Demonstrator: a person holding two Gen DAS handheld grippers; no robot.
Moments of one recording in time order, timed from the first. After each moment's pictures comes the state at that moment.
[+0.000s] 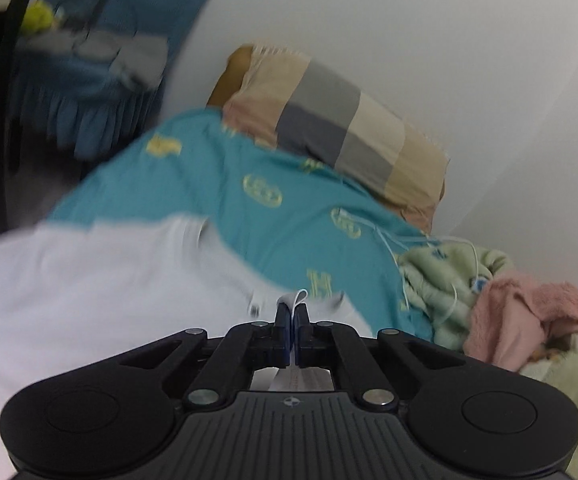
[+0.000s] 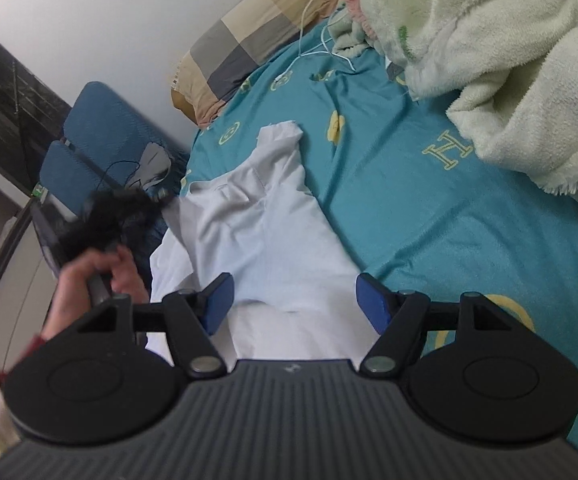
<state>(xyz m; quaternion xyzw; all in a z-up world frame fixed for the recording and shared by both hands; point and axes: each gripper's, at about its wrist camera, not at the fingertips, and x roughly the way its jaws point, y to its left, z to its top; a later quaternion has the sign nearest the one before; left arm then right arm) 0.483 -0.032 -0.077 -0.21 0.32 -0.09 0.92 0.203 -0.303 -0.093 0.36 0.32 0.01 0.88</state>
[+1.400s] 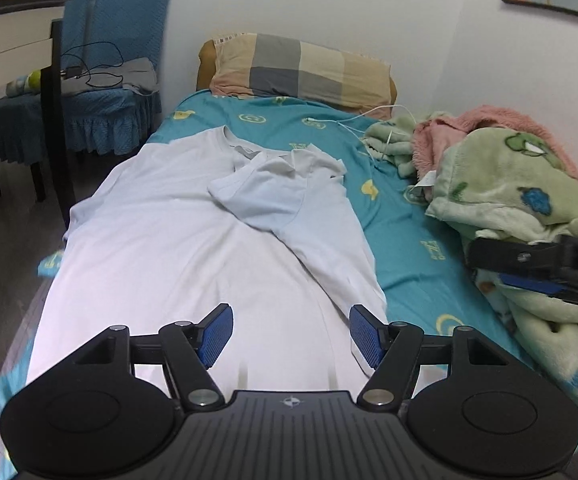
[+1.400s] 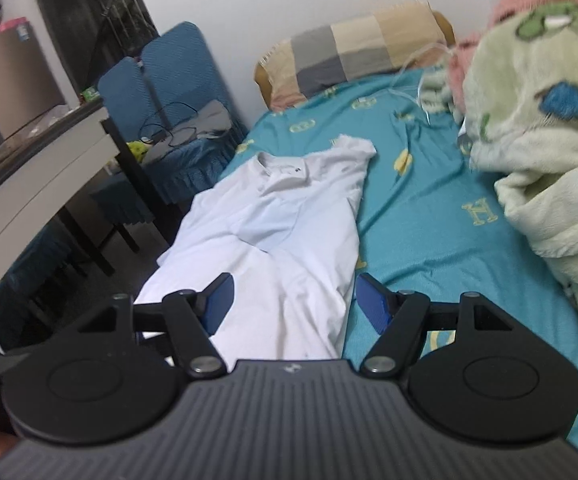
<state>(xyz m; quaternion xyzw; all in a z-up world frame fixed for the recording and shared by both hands) 0.095 -0.019 -0.057 -0.05 0.35 -0.12 0.93 0.115 -0.246 -0.029 0.17 0.29 0.09 0.94</state>
